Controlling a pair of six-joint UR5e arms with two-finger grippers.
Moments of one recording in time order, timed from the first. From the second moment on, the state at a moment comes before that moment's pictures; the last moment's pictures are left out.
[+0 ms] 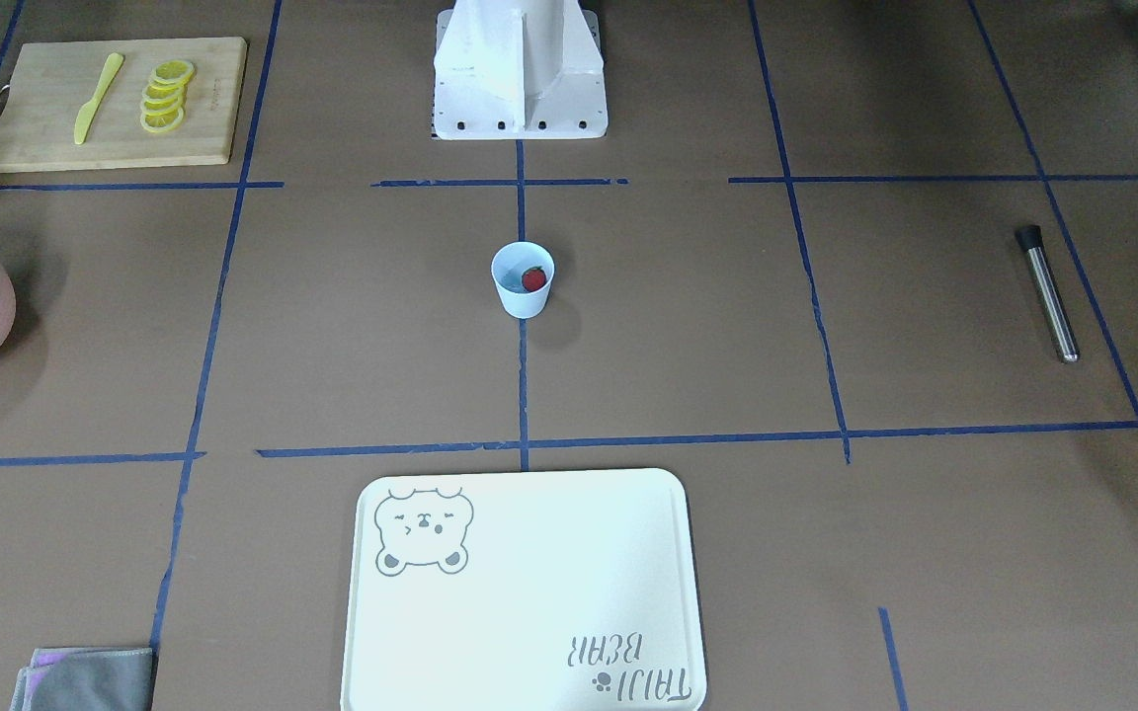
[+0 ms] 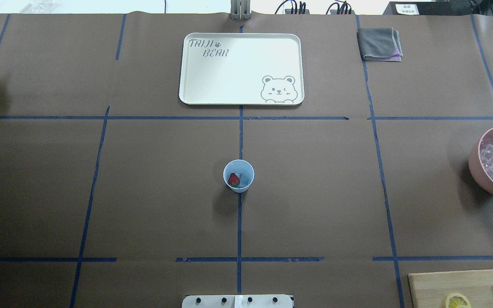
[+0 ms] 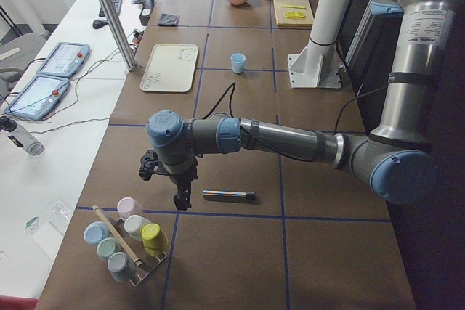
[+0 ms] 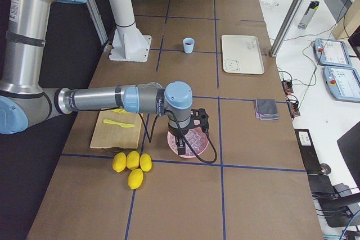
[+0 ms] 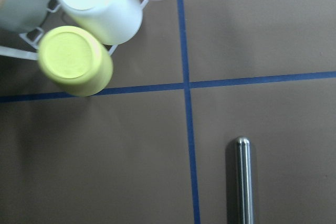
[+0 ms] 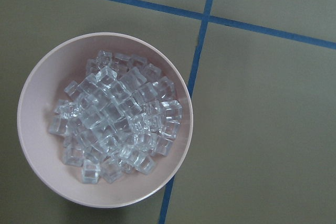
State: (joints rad) left arm -1.61 -1.68 -1.63 -1.32 -2.32 0.16; right arm 1.58 -1.79 1.92 -1.69 2.32 -0.19
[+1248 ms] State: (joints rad) left arm -1.61 -1.58 -1.63 -1.34 -2.32 0.18; right arm 1.56 -1.66 1.78 -1.69 2.31 -0.11
